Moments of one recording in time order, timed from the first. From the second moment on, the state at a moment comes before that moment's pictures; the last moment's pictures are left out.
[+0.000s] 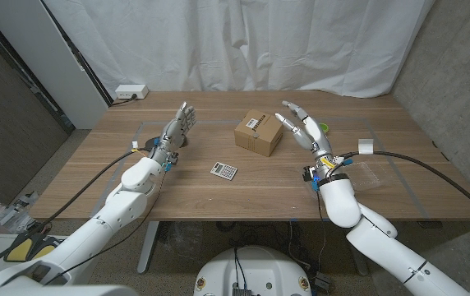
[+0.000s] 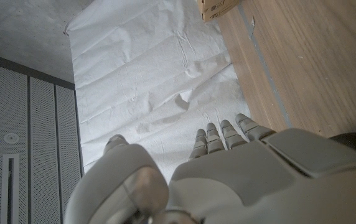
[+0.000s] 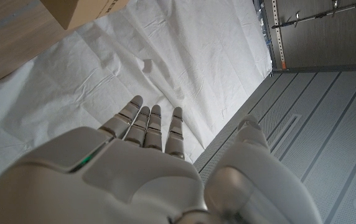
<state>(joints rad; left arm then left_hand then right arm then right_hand) 0.93 0.58 0.36 -1.35 -0.63 -0.39 -0.11 0.40 -0.02 -0.02 0.08 0.36 0.00 0.04 0.21 0.18 0.04 -0.02 0.21 0.18 -0.01 -0.01 0.19 0.18 -0.02 -0.03 0.20 0.17 -1.26 -0.59 -0.40 -1.98 -0.27 0.18 -0.53 0.42 0.03 0.26 -0.17 0.22 0.33 -0.01 0.22 0.19 0.23 0.08 0.22 0.18 0.12 0.04 0.18 0.17 0.20 -0.03 0.20 0.18</state>
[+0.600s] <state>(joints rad) 0.96 0.59 0.35 -1.38 -0.62 -0.40 -0.09 0.41 -0.01 -0.02 0.08 0.36 0.00 0.04 0.20 0.18 0.04 -0.02 0.21 0.18 -0.01 -0.01 0.19 0.18 -0.02 -0.04 0.20 0.17 -1.24 -0.59 -0.45 -2.01 -0.42 0.09 -0.58 0.52 0.03 0.30 -0.18 0.23 0.34 -0.05 0.22 0.19 0.22 0.07 0.22 0.18 0.12 0.04 0.18 0.17 0.21 -0.03 0.20 0.18</state>
